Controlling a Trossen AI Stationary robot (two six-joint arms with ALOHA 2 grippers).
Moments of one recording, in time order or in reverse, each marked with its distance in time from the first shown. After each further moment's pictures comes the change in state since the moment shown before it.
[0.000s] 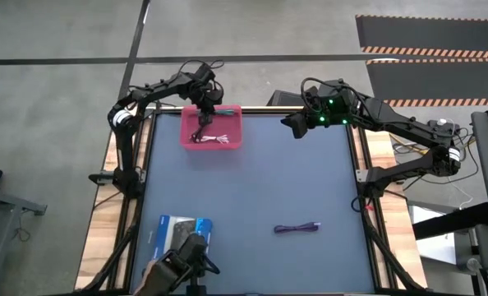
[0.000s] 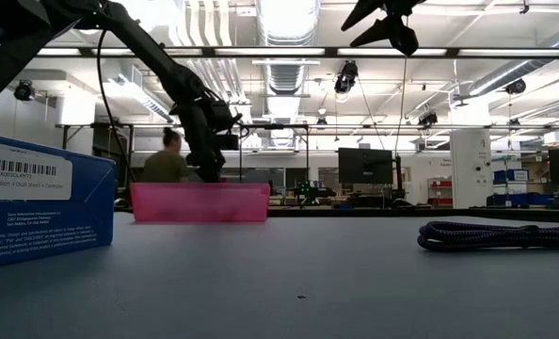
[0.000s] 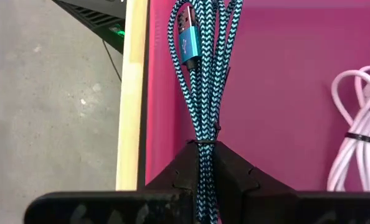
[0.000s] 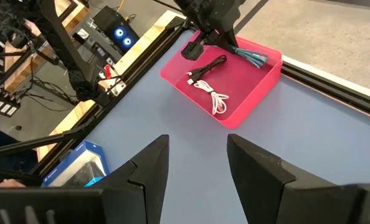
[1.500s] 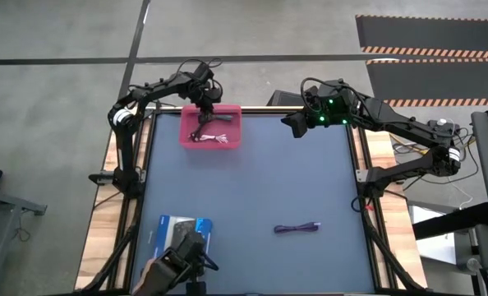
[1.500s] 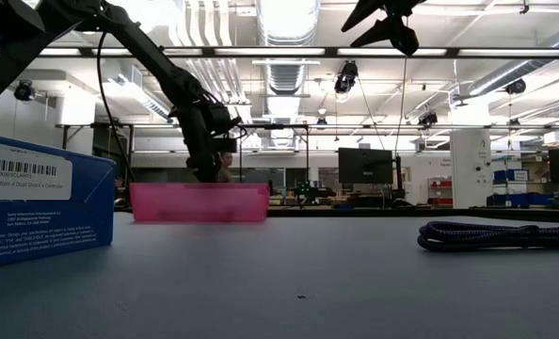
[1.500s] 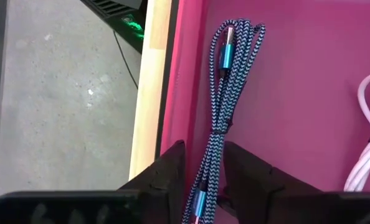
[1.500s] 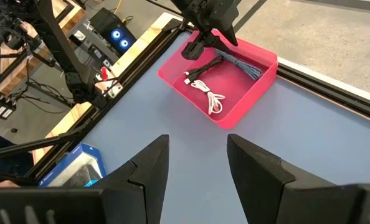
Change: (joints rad) left arm 0.020 0.011 -0.001 0.025 -0.036 -0.028; right arm 0.000 0.000 0.000 0.000 0.015 -0.001
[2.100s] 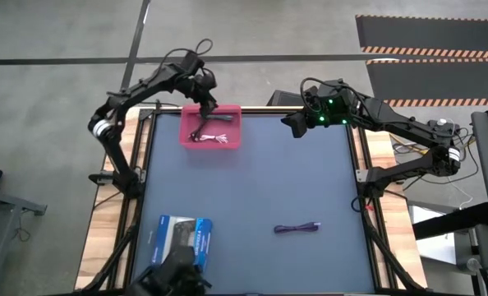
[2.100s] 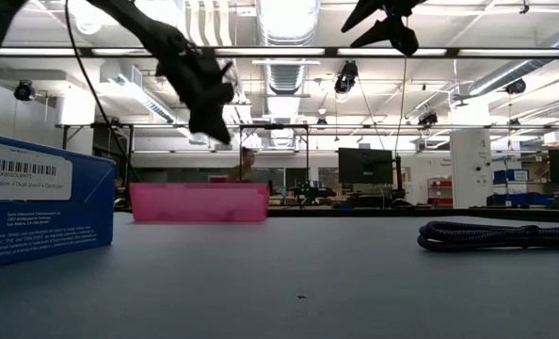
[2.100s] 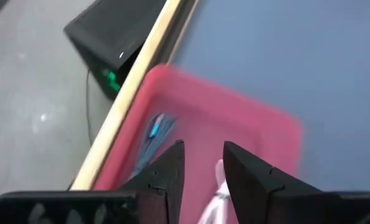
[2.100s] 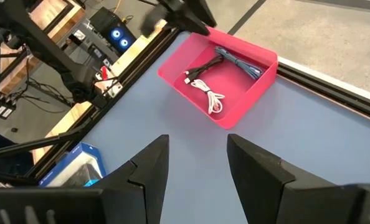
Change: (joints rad) left arm -0.035 -0.251 0.001 -0.075 0.247 -0.411; right arm 0.000 0.002 0.000 0.000 -0.001 0.001
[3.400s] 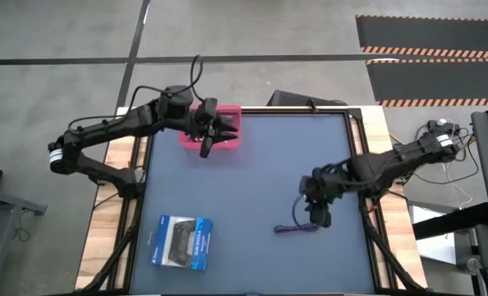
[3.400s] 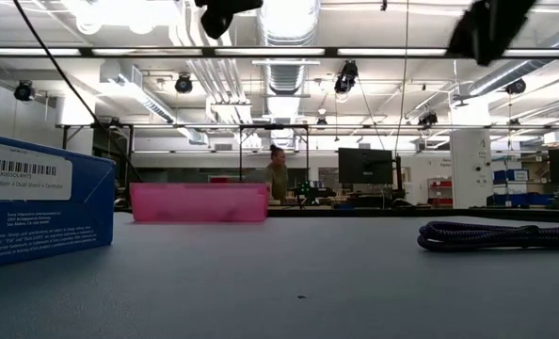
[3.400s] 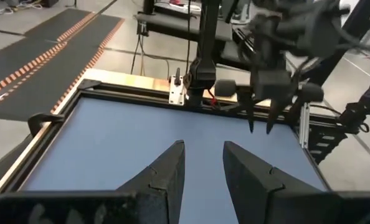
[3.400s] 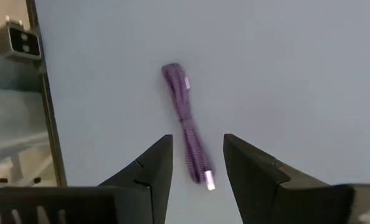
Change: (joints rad) left arm -0.572 -0.490 -0.257 0.481 -0.039 -0.456; right arm 0.718 0.030 -0.215 -0.314 0.024 0.022
